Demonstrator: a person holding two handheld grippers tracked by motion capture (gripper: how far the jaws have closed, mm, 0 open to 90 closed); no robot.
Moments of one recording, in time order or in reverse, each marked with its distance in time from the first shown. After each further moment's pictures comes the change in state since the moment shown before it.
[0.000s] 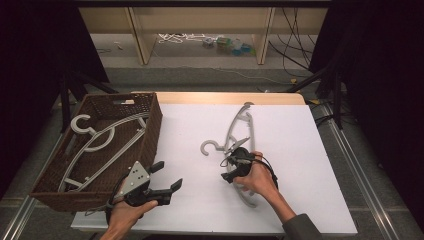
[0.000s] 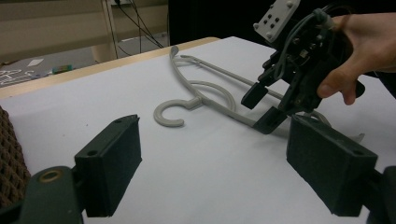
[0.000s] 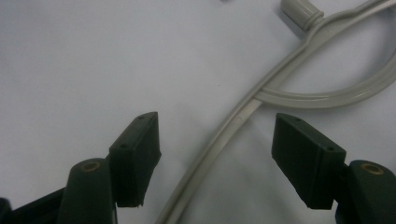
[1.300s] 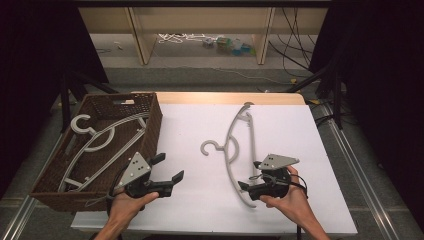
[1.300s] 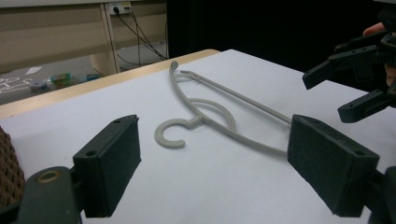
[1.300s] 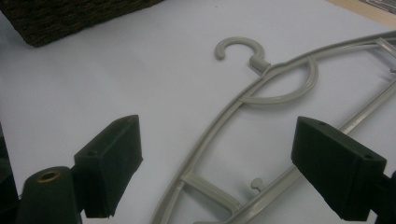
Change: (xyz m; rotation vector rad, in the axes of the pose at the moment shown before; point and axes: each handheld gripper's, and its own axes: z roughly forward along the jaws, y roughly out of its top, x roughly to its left) left arm 0.006 0.020 0.003 -0.020 -0.003 0.001; right arm 0.017 -0.072 -0.085 -0.383 -0.012 -0.014
